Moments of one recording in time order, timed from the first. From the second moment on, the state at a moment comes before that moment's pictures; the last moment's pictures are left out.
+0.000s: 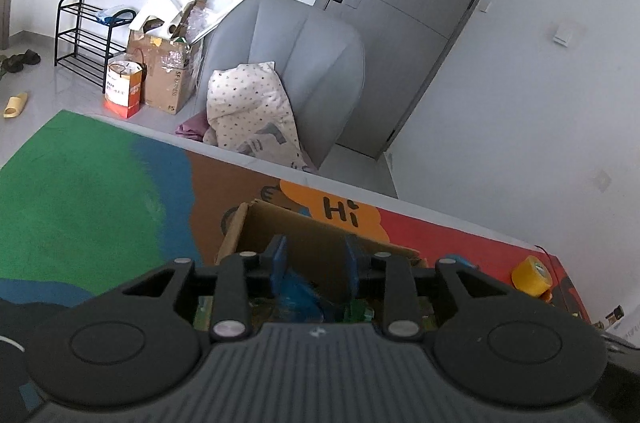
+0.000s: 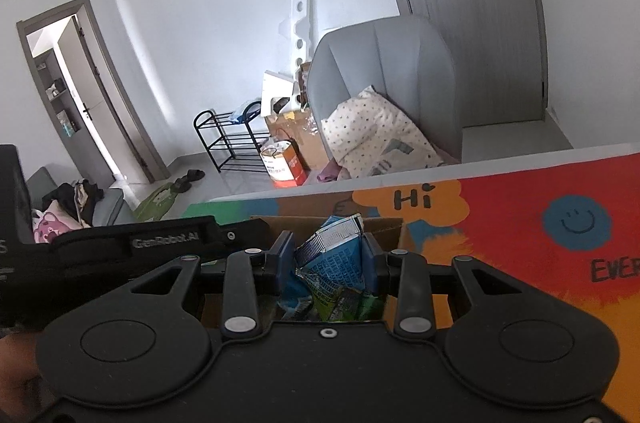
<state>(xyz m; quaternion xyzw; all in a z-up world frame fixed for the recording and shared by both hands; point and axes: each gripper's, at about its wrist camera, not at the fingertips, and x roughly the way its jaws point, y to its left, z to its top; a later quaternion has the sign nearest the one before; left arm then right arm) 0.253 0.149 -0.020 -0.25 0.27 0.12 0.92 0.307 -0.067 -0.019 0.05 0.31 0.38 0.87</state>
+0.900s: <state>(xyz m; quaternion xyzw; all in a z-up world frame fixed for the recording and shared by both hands) 0.224 0.171 -0.016 -0.26 0.28 0.17 0.91 0.312 -0.073 -0.019 0.09 0.33 0.37 0.86</state>
